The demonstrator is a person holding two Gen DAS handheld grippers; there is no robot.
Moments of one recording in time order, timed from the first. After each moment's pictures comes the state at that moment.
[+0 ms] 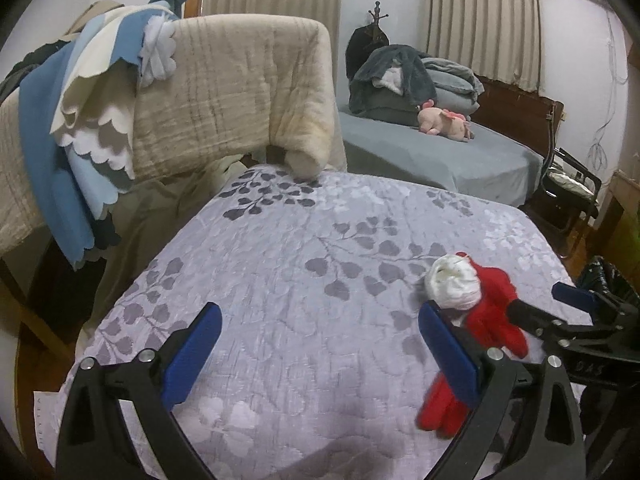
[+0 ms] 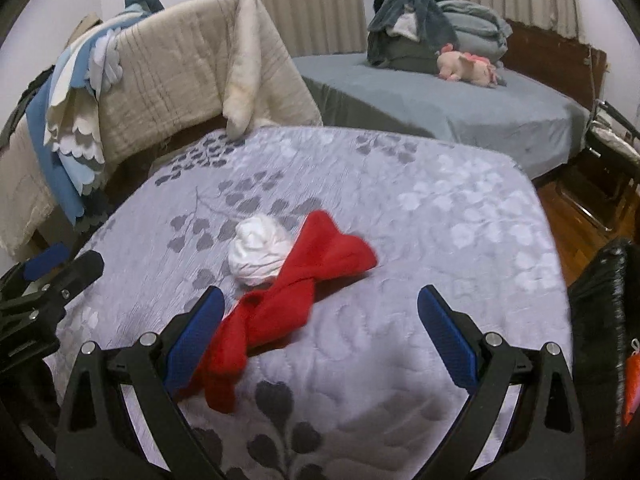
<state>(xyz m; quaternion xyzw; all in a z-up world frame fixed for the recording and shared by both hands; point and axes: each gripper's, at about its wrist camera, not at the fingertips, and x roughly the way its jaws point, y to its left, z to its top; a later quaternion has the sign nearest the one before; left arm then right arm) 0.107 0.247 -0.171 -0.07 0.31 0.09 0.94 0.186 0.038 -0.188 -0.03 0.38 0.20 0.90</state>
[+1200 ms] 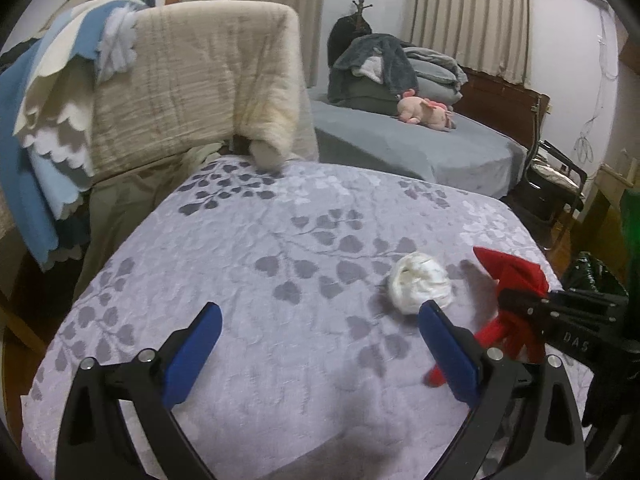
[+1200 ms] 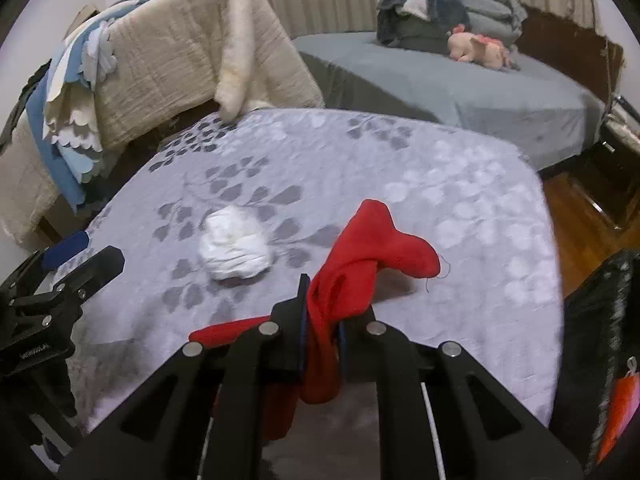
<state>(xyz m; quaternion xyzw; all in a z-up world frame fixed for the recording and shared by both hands) 0.136 0.217 -0.177 -0.07 0.33 0.04 0.94 0.212 0.008 -0.182 -0.04 0.41 0.23 0.88</state>
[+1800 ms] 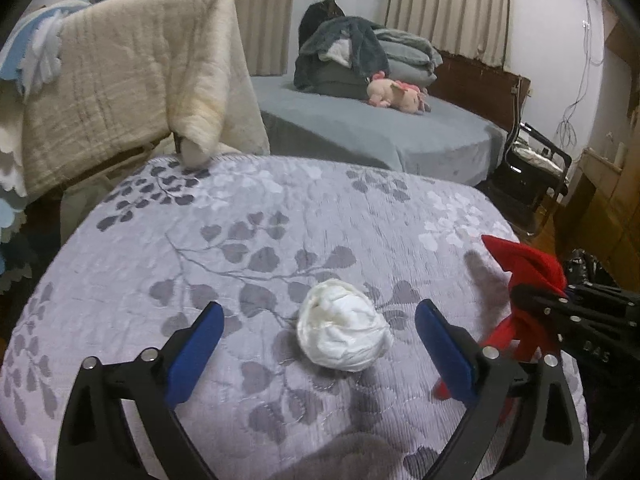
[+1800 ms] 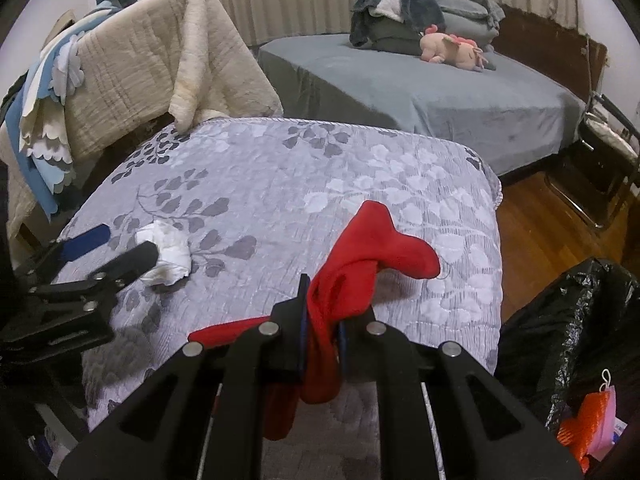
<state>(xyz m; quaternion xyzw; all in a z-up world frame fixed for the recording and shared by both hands) 0.198 0.162 -0.193 -0.07 0.35 0.00 0.93 0.238 -0.041 -0.183 -0.05 0.41 0.20 0.89</state>
